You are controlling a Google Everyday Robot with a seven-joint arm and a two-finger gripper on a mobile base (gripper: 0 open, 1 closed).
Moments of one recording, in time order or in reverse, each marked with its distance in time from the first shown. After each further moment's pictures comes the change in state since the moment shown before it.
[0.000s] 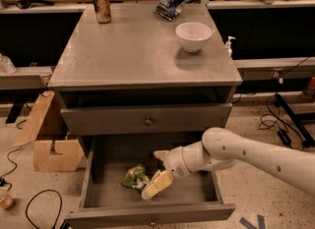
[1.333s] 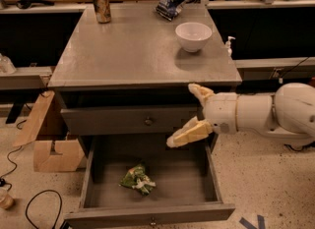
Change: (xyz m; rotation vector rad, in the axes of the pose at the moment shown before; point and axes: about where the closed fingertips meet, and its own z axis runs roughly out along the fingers) arm -0.175 0.043 -0.212 0.345 -0.247 -0.315
